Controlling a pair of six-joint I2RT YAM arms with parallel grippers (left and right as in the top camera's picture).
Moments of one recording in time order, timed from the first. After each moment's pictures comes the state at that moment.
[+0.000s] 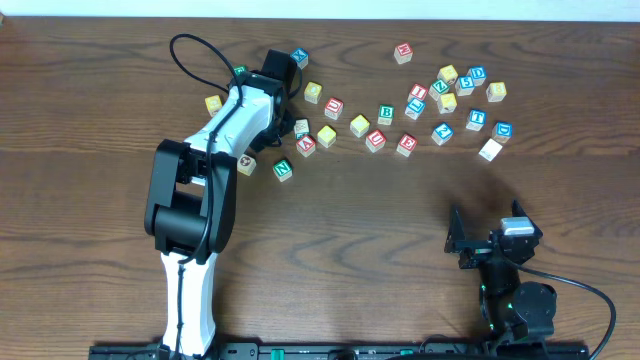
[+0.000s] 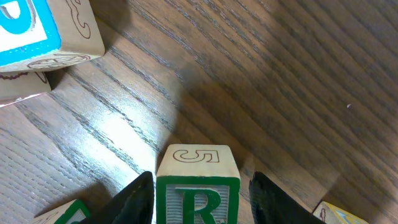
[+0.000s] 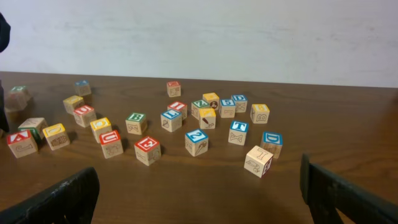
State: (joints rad) left arm -0.29 2.22 1.68 -0.84 -0.17 -0.91; right arm 0.09 0.01 0.01 -0.07 0.02 0.00
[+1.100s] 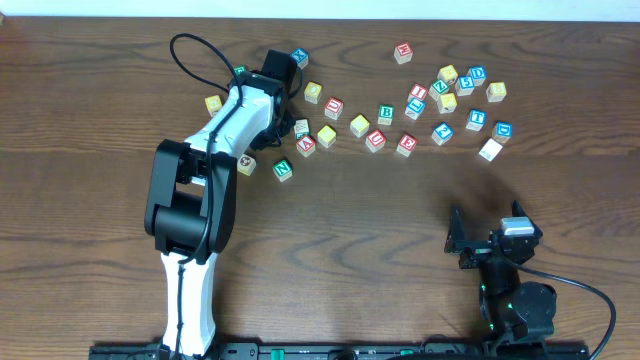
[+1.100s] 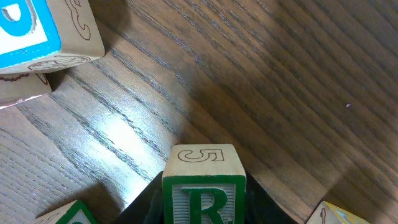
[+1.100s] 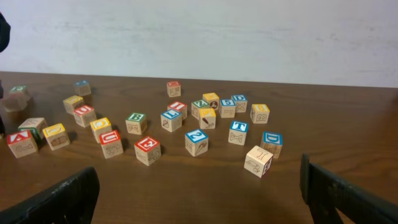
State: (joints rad) left arm -0.29 2.22 1.68 -0.84 -0.18 -0.90; right arm 0.09 0.01 0.01 -0.07 0.02 0.00
